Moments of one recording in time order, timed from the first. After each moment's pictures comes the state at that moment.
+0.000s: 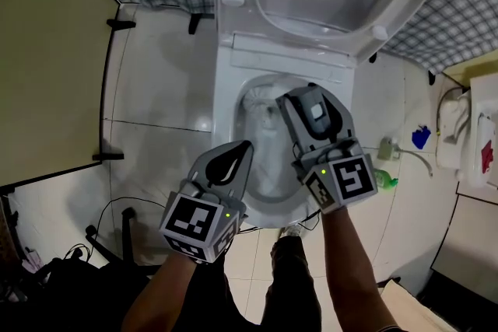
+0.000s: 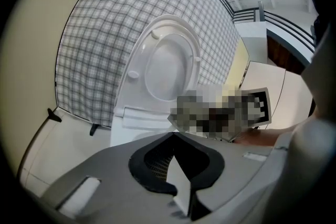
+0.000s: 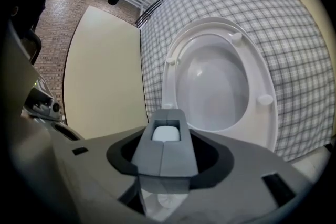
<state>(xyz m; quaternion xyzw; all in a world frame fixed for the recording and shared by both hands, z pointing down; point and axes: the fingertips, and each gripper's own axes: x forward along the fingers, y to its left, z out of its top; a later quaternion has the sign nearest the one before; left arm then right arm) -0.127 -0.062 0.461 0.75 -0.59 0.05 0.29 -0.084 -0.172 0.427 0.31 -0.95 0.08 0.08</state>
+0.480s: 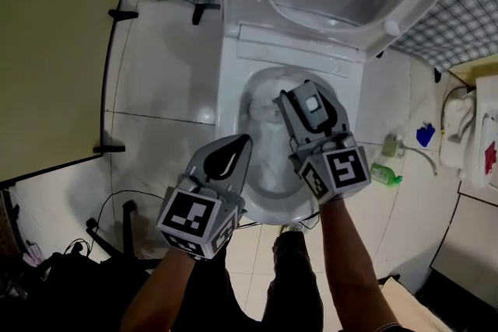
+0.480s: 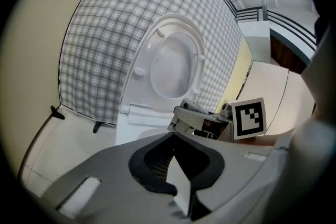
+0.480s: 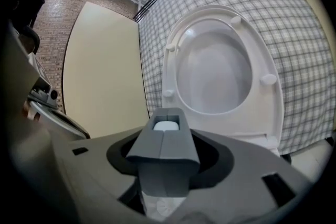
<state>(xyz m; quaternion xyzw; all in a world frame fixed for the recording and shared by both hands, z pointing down) -0.139 -0.060 0.473 0.74 -0.60 0.05 0.30 -0.096 -0.172 0.469 0.30 -0.94 0.09 0.10</state>
